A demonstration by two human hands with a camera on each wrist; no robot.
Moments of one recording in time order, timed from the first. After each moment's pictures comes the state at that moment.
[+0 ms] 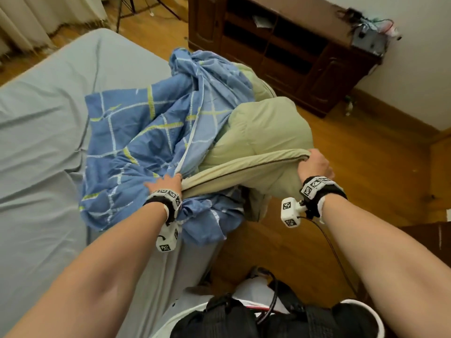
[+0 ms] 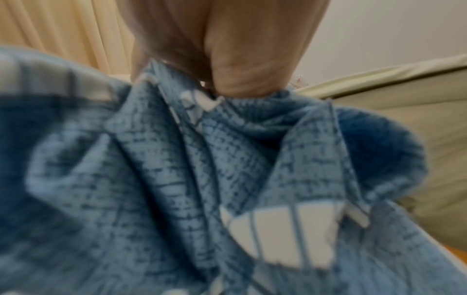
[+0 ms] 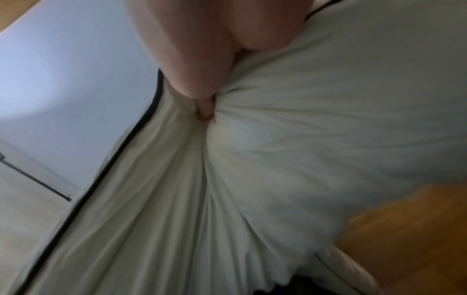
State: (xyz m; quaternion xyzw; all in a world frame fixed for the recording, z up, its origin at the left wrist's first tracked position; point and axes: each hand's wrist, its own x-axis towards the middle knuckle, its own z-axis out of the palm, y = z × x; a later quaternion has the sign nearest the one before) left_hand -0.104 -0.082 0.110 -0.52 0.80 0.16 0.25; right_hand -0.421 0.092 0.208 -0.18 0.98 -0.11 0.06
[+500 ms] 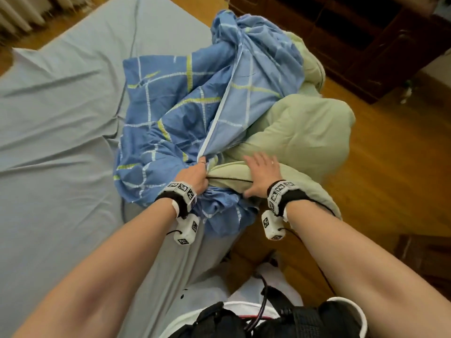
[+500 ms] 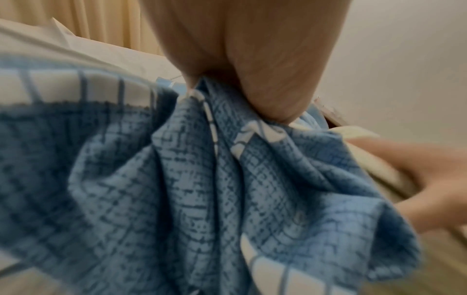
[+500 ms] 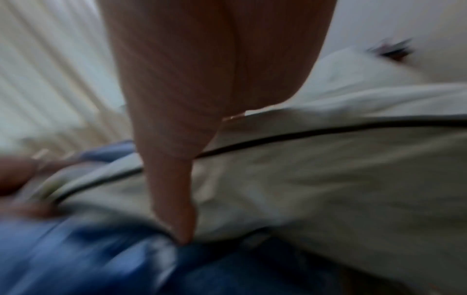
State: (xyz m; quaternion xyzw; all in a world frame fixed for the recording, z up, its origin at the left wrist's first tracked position) left_hand -0.051 -0.085 0.094 -0.48 0.82 0.26 0.16; right_hand -0.256 0.004 0.098 -0.57 0.78 0.13 0.23
